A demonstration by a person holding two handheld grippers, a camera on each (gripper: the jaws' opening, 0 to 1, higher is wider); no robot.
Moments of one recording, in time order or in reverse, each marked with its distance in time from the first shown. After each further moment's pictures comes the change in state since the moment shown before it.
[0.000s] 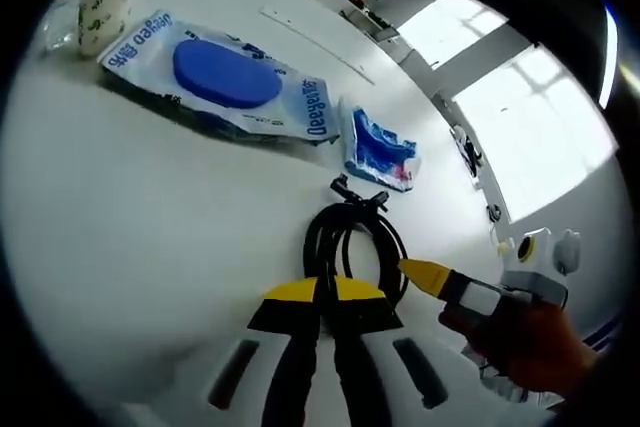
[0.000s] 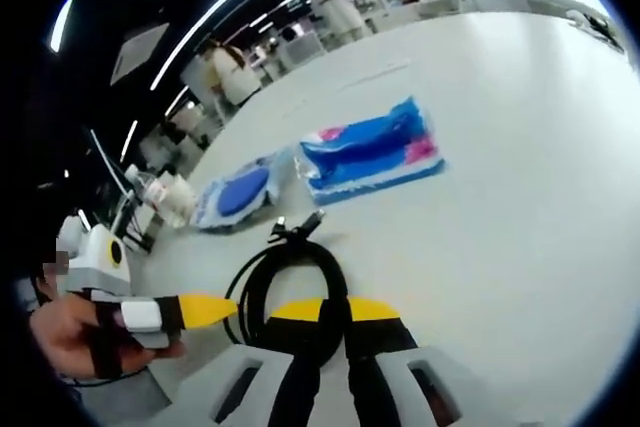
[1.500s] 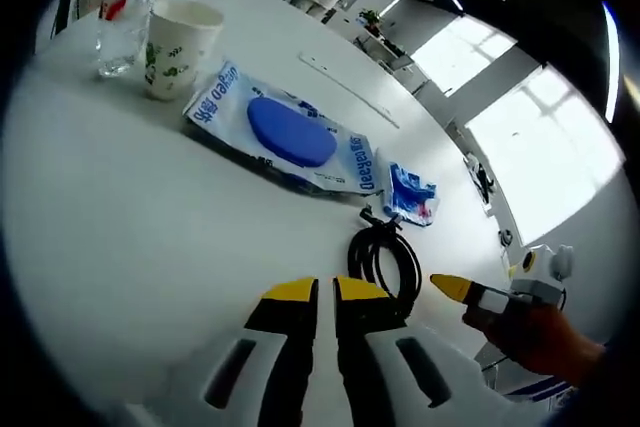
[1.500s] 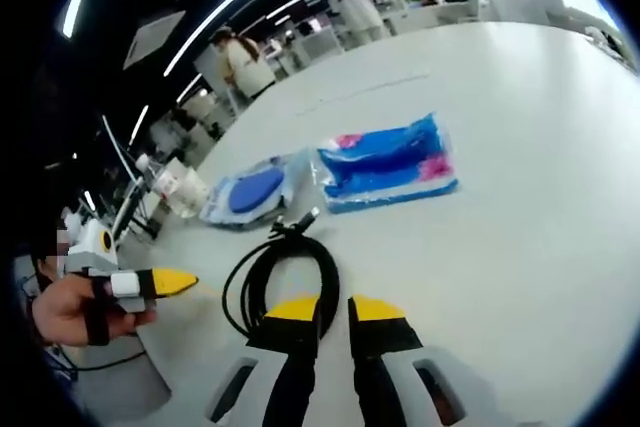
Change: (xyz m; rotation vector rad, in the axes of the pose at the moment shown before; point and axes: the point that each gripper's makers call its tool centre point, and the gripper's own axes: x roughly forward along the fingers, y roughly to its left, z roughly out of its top) left arm -0.065 0.049 0.035 -0.005 -0.128 0.073; right arm -0.011 0.011 0.007 -0.091 0.023 0.032
